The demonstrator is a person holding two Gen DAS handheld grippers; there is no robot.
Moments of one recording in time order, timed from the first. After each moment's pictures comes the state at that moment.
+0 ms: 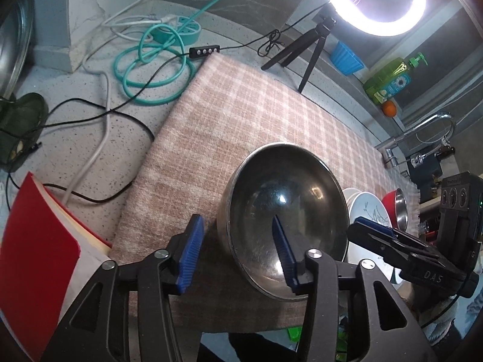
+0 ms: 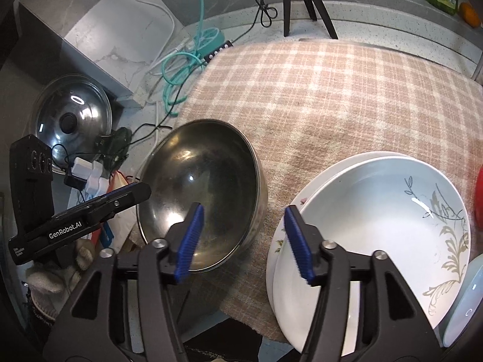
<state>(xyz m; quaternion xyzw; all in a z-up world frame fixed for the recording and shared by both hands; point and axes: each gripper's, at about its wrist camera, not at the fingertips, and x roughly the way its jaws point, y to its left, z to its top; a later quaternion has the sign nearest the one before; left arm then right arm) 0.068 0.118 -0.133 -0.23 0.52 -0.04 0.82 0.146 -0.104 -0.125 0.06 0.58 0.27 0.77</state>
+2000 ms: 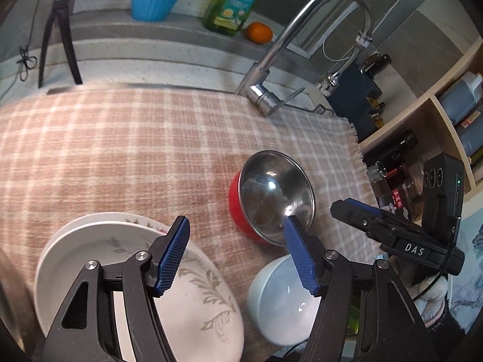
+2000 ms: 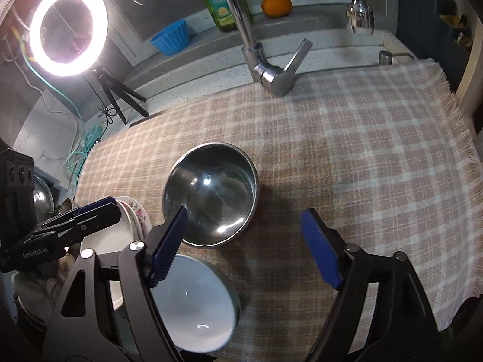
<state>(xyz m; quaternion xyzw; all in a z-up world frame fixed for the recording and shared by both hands) 0.158 -0.189 -0.125 -0.13 0.52 -0.24 0.81 0.161 -0.440 -0.110 0.14 0.52 0.08 0.84</state>
